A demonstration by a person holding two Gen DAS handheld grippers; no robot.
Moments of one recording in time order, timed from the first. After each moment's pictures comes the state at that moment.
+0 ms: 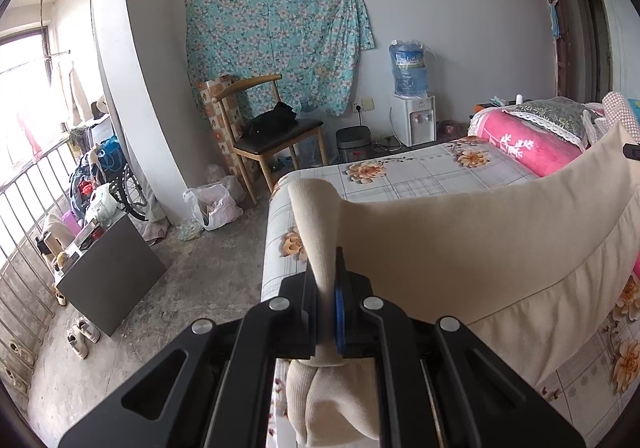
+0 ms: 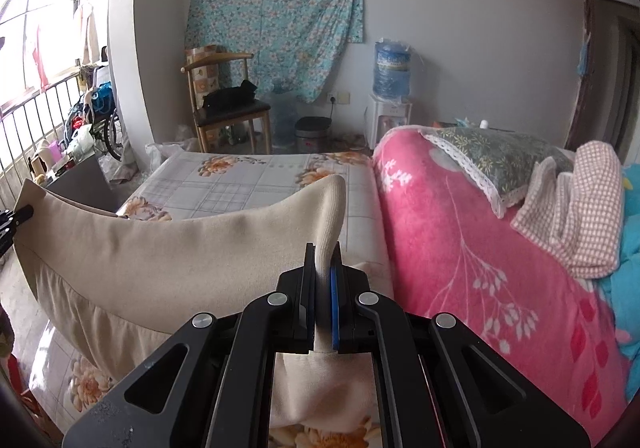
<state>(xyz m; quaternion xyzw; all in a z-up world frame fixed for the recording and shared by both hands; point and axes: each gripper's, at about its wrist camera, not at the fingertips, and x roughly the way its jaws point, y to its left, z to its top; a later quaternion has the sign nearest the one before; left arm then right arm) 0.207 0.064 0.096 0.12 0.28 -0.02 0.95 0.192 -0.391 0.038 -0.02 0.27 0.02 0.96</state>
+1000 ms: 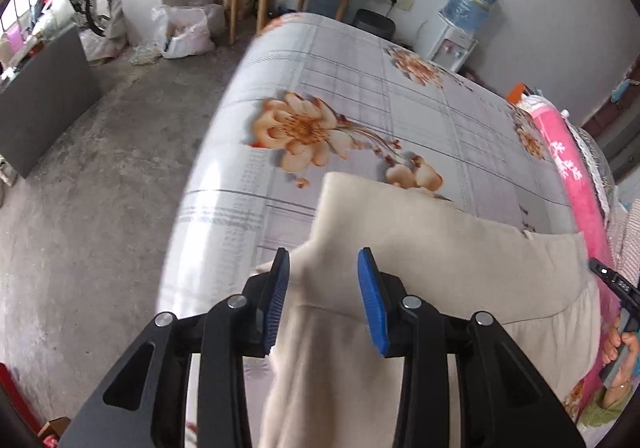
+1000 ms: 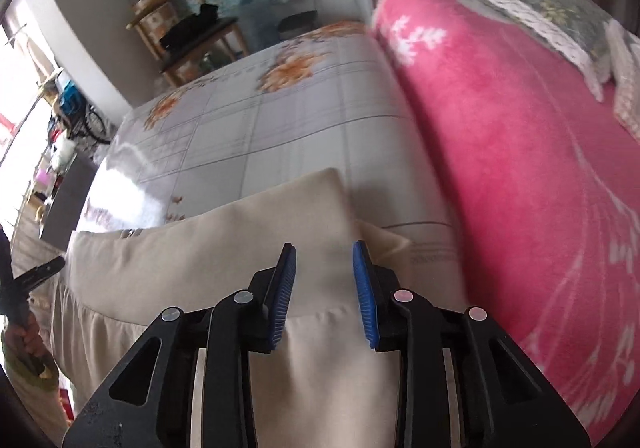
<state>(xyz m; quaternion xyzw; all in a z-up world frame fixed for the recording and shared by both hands) 0.361 0.140 -0.019 -0.10 0.51 -0.02 0.85 0.330 -0.427 -0.064 0.10 0.45 0.01 0.89</state>
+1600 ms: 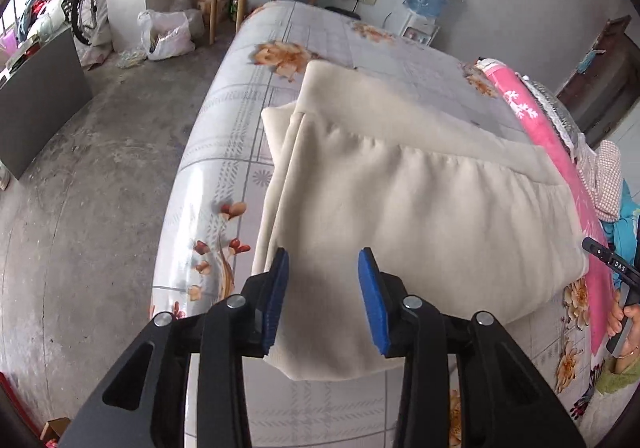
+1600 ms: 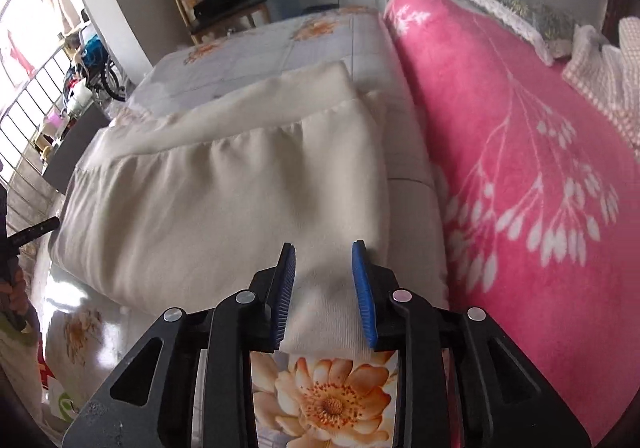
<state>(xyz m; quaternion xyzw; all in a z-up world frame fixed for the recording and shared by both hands) 0.228 0.130 -0.019 -0.09 0.49 -0.09 0.86 0.194 -0.409 -0.062 0.03 0.44 0.05 0.90</state>
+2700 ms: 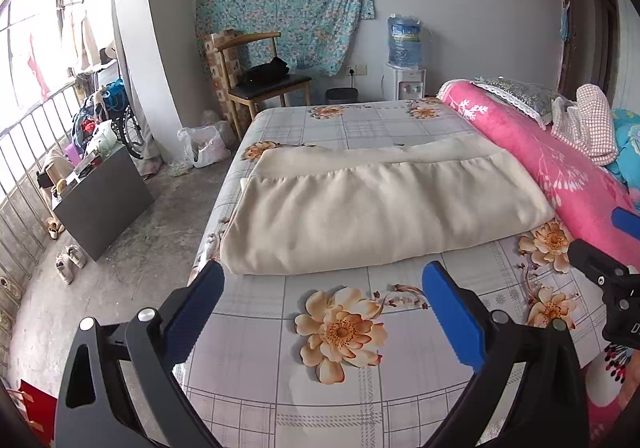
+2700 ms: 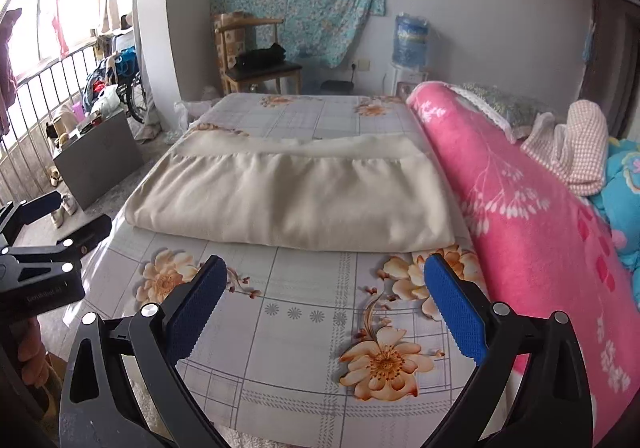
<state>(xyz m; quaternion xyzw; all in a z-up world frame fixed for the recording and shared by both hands) 0.042 -0.016 0.072 0.07 0.35 0.00 0.93 0.011 -0.269 -0.001 -0.03 0.31 0.02 0.95</state>
